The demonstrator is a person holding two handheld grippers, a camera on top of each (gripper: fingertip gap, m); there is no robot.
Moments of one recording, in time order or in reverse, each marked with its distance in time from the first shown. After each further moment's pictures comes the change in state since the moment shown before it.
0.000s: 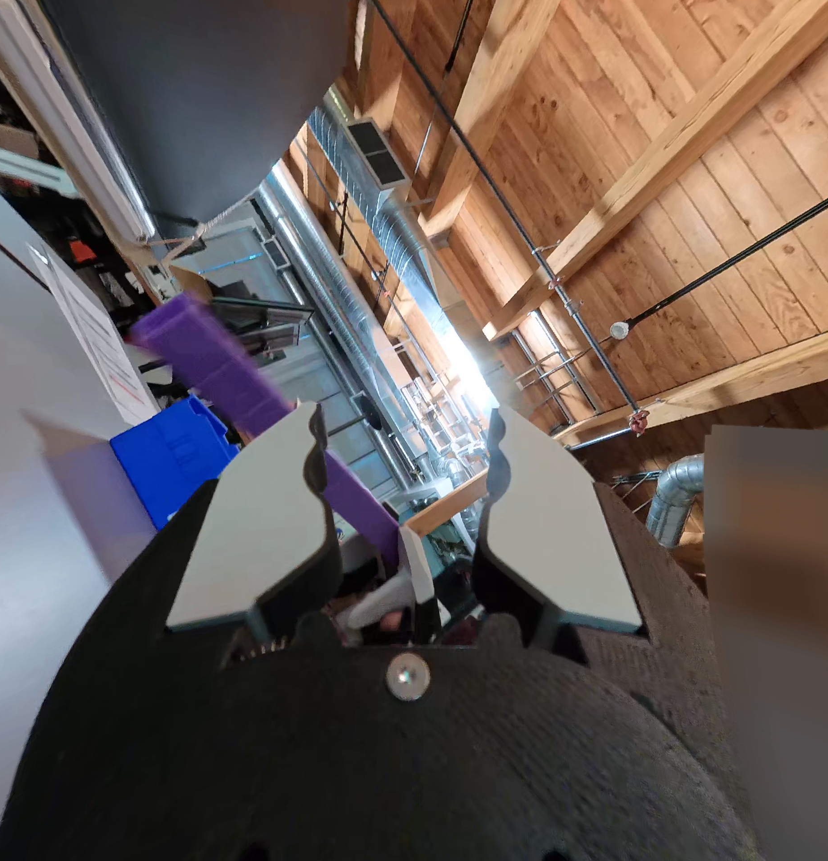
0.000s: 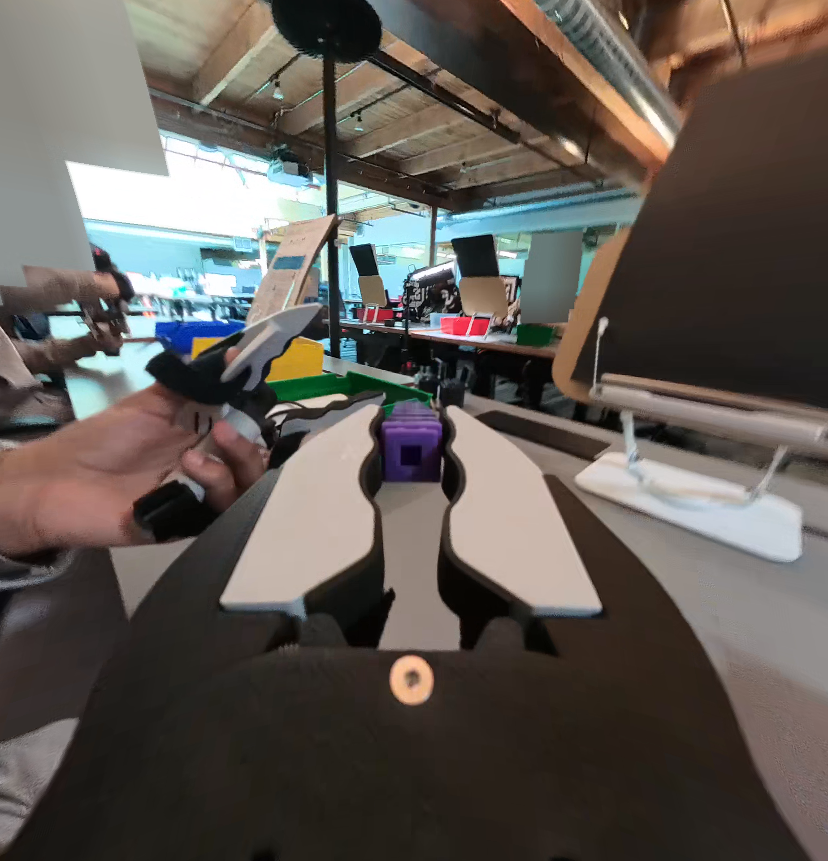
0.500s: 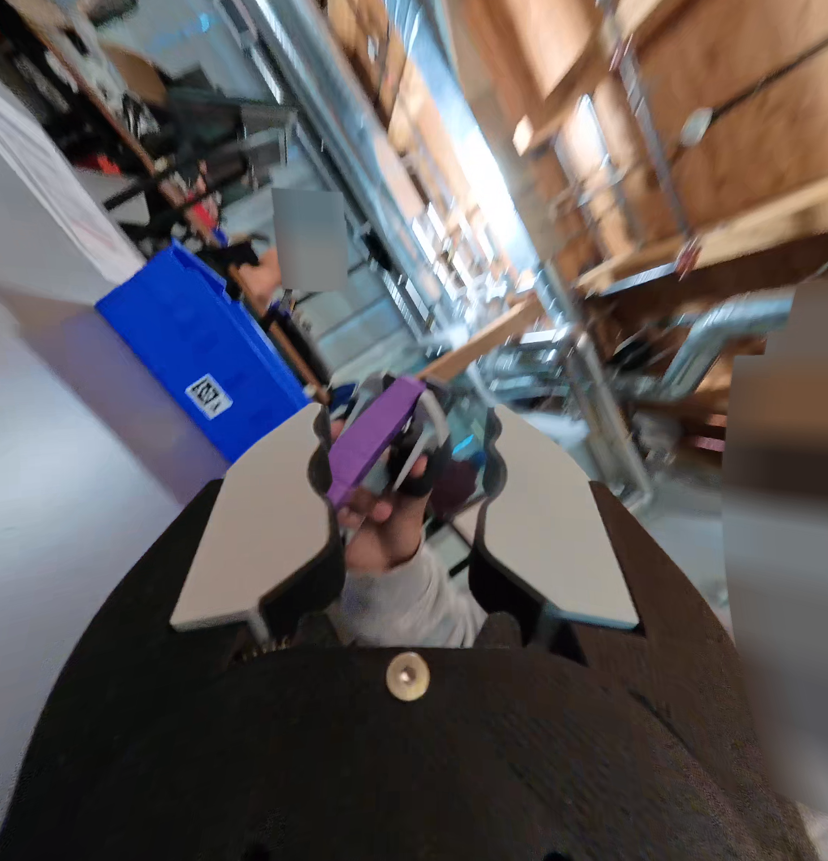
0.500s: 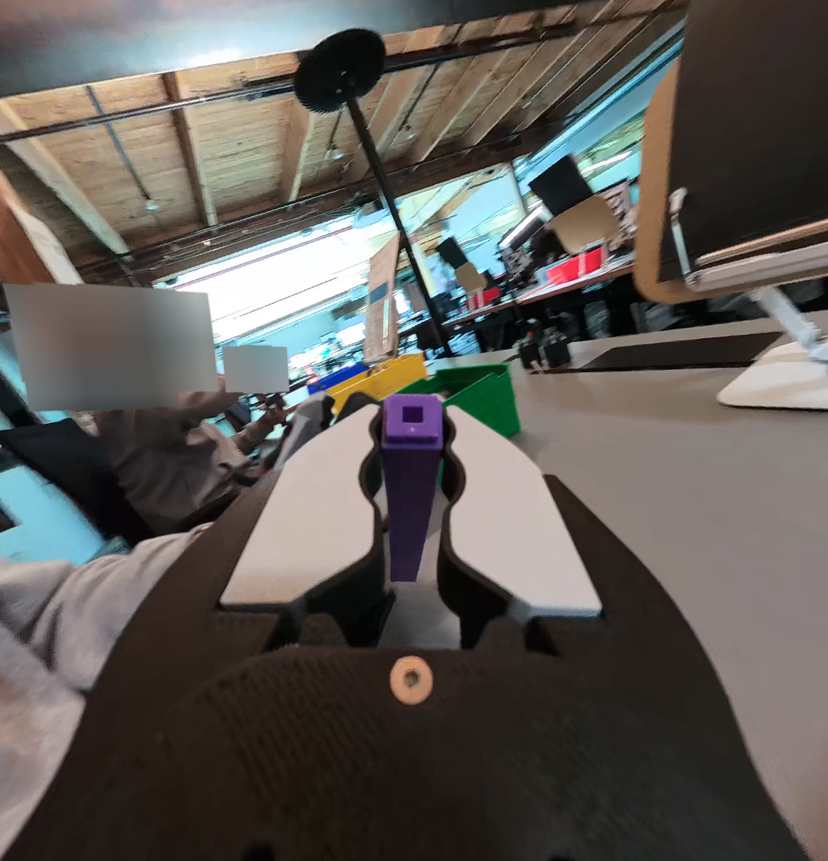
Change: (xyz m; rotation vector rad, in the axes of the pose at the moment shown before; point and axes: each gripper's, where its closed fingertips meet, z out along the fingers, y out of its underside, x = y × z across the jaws) left arm -0.028 0.064 0.007 -0.419 -0.020 0.035; right arm 0.030 0.007 -0.009 -0.029 -0.192 0.488
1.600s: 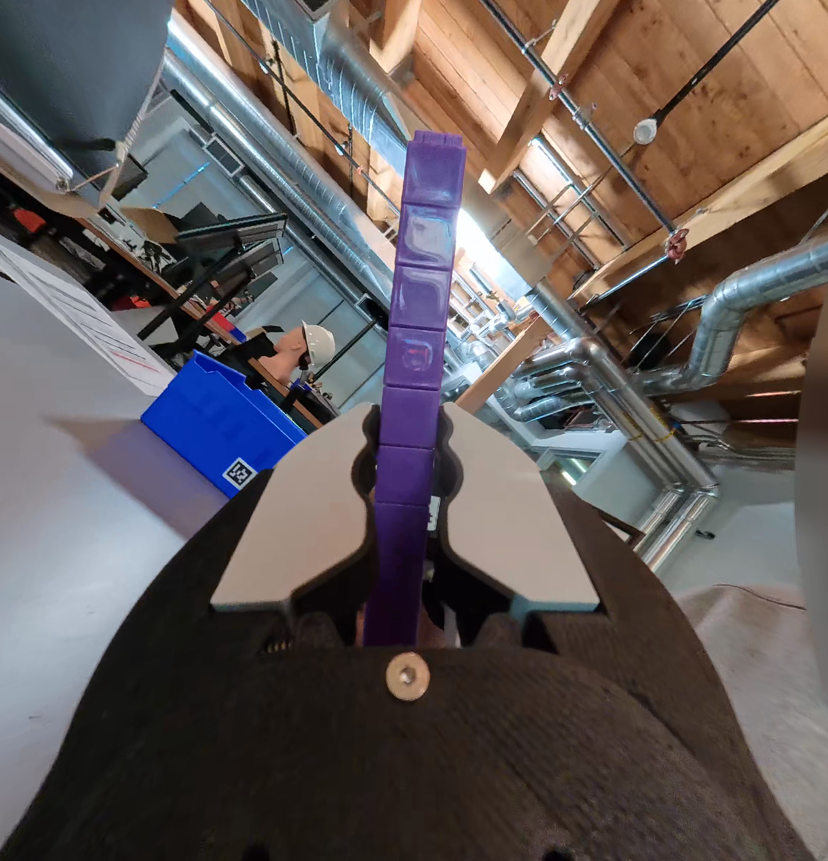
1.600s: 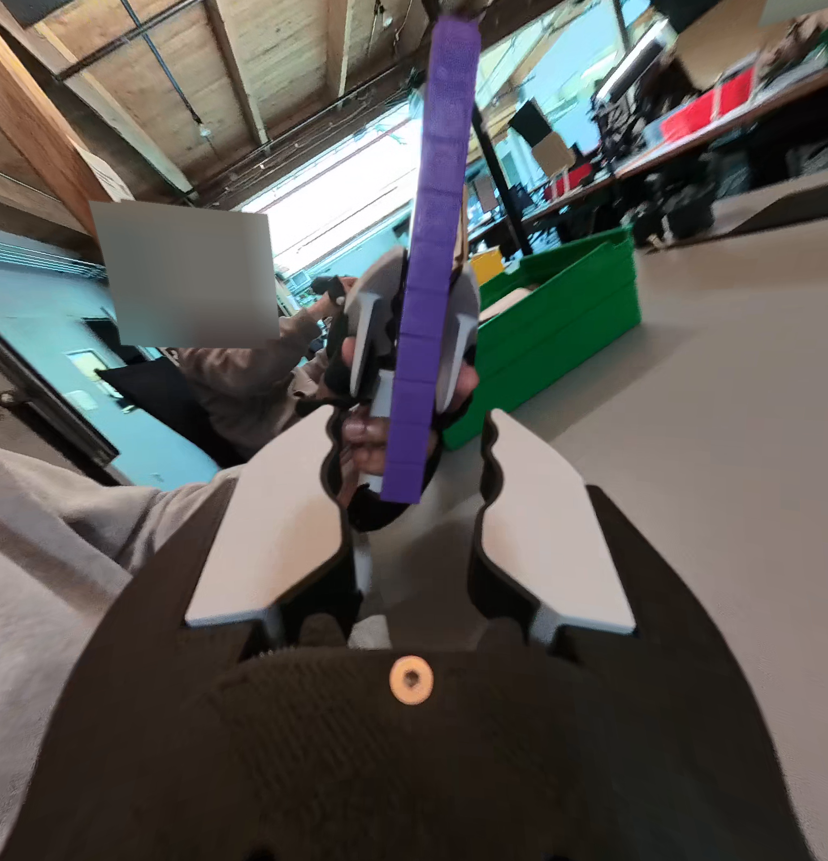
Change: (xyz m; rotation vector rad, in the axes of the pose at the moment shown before) left arm 0.013 -0.020 -0.017 0.136 0.044 0.227; right arm -0.043 0.085 0.034 -0.202 -0.132 0.147
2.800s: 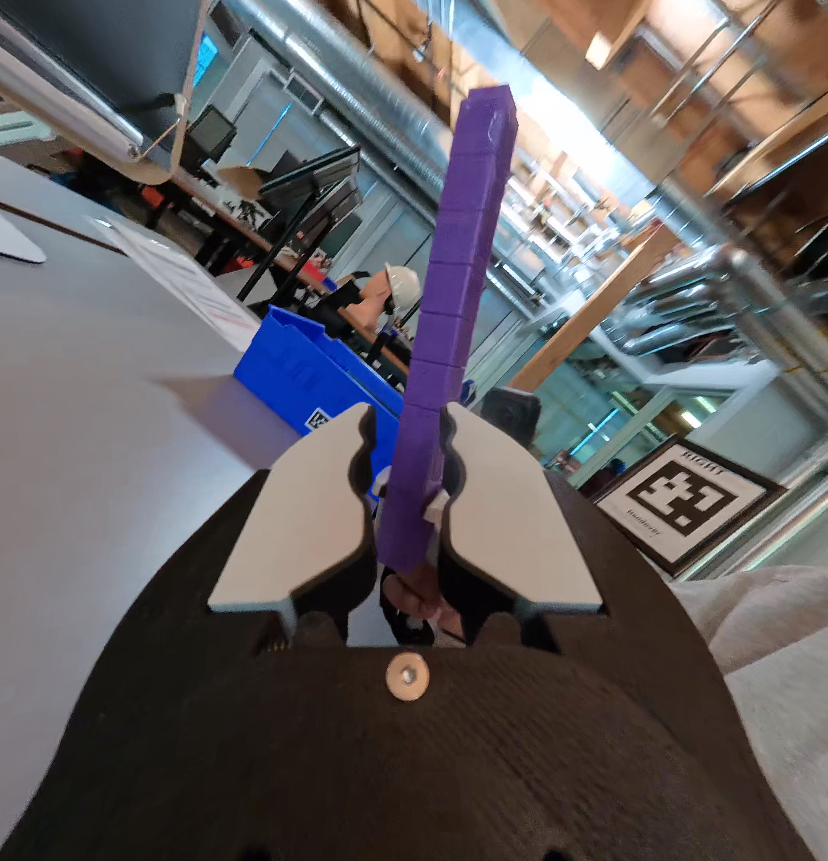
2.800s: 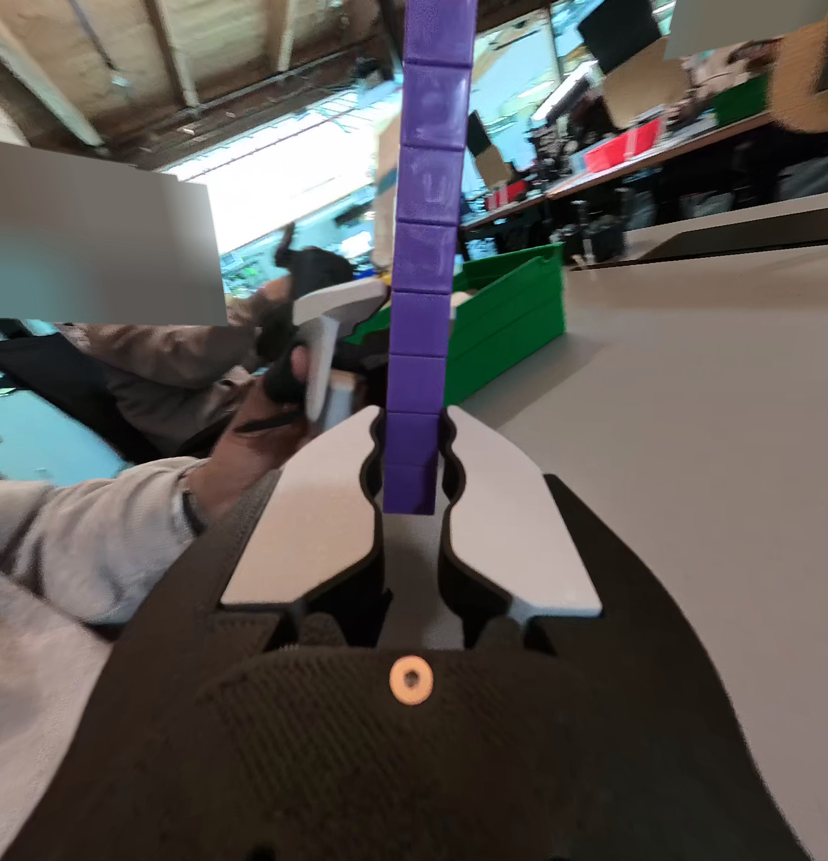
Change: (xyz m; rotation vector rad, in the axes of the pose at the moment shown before) left arm -0.016 0.027 0.005 -0.159 -0.202 0.156; right arm 0.020 -0.002 -0.011 0.000 0.159 -0.136
